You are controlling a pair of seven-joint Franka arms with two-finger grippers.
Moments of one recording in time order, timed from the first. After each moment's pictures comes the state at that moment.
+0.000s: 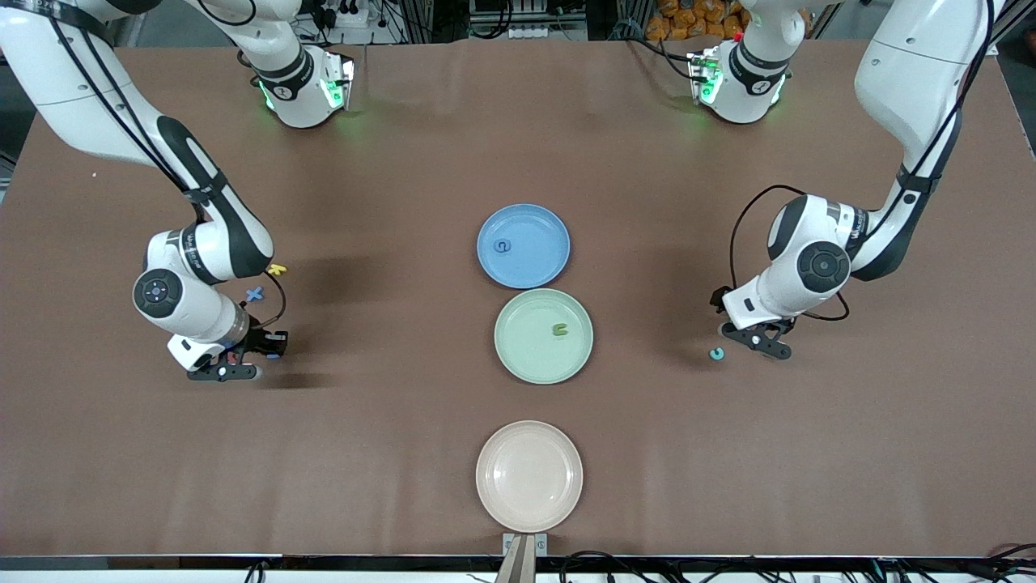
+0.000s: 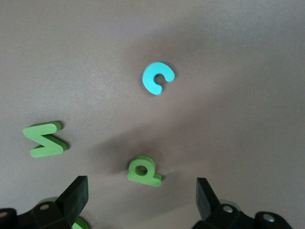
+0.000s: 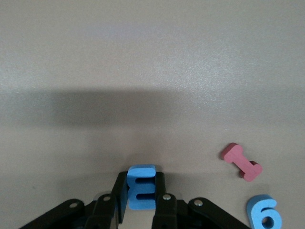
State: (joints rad) left arm 0.13 0.49 -0.31 -2.07 0.29 2.44 0.07; right arm -0.28 0.61 0.30 -1.95 -0.32 2.53 0.21
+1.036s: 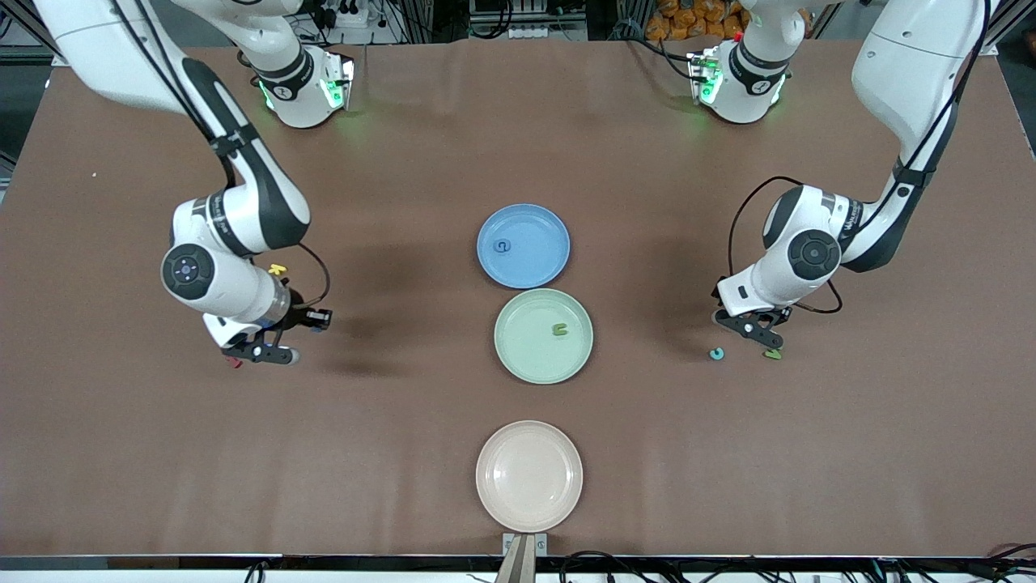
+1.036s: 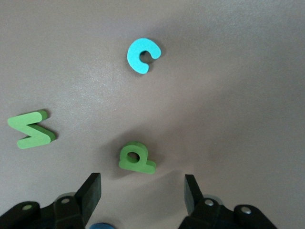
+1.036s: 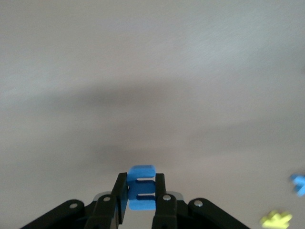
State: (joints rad) left arm 0.13 0.46 -0.32 -2.13 0.33 2.47 0.08; right arm -0.07 0.42 0.31 -1.93 -0.05 2.26 0.41
